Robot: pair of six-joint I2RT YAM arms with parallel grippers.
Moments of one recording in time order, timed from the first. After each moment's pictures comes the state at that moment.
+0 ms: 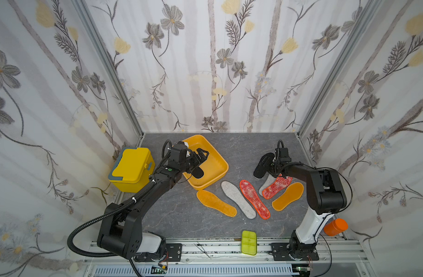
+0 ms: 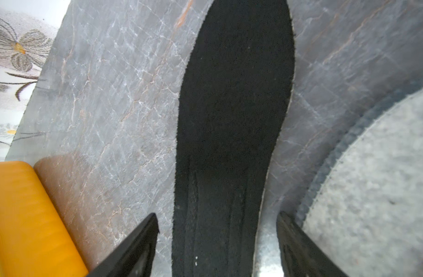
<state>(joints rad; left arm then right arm) -0.35 1.39 0.96 -0.09 0.28 -0.94 0.07 1.84 1.03 -0.10 -0.18 0.73</state>
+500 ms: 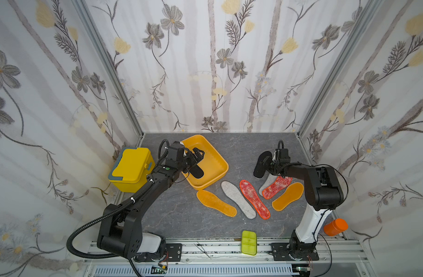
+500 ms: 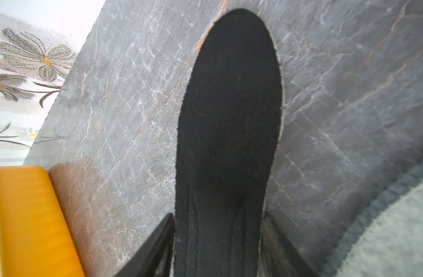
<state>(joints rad) -0.32 1.38 0.96 -0.14 0.24 -0.92 0.07 1.90 1.01 0.05 -0.21 0.70</state>
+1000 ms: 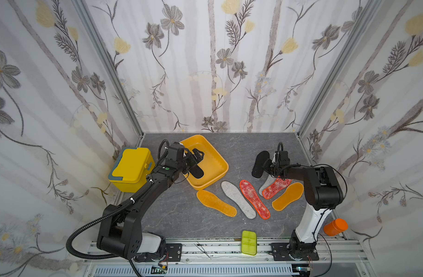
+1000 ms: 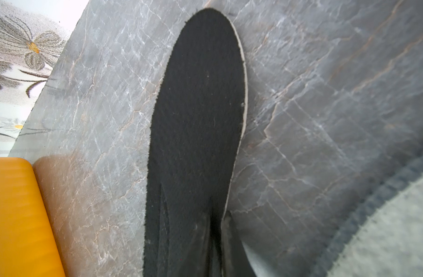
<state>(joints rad) -0.32 1.38 0.96 -0.17 0.24 -0.92 0.07 1.90 0.97 0.09 -0.20 0.67</state>
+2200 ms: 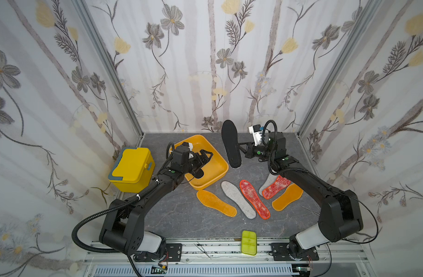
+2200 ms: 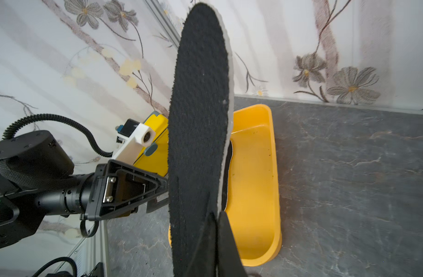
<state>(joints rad) -0.39 1.42 0.91 0.08 0.35 -0.98 0.37 1.54 1.14 0.10 -0.62 0.40</state>
